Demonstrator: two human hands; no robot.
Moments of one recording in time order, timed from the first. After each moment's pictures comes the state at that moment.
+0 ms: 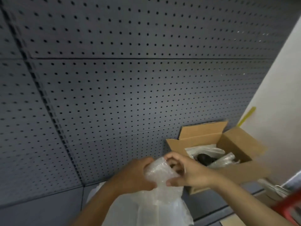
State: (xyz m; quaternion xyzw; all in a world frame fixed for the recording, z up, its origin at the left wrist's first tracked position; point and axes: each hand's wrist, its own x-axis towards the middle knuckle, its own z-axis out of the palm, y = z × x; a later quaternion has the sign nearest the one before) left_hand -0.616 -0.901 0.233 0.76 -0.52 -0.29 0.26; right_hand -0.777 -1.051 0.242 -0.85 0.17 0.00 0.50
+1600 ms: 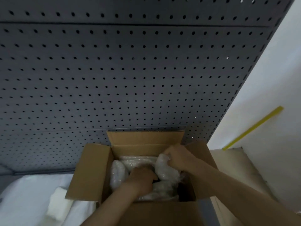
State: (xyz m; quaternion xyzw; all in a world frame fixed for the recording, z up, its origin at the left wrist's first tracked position) left_hand -0.789 -1.281 0.129 0.83 -0.48 -0.27 -0.05; right_hand -0.846 -1.446 0.146 -0.95 0.17 0.15 0.22
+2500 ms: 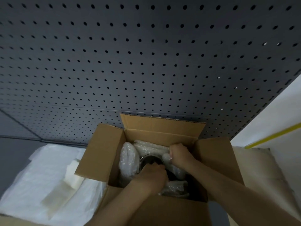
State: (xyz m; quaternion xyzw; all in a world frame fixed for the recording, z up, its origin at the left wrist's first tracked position) left_hand -0.811 -1.284 0.118 0.84 -0.44 -0.30 -0.06; right_hand -0.815 -1.429 0.077 -0.94 0.19 0.20 0.18
